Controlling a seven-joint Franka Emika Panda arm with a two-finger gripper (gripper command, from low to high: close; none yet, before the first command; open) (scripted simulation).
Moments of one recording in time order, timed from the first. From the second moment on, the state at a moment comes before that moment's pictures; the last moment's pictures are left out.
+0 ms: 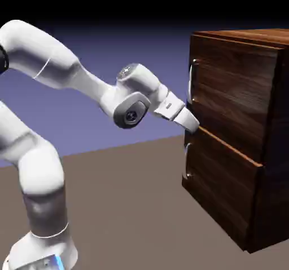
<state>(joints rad) -0.04 -0.61 0.06 -2.79 0.12 3.02 0.68</state>
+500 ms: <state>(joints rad) -0.31 -0.84 0.38 -2.70 0.77 2.96 0.36</state>
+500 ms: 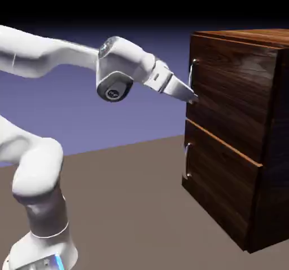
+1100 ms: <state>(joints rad) -0.64 -1.11 0.76 -2.60 1.55 2.87 -0.02</state>
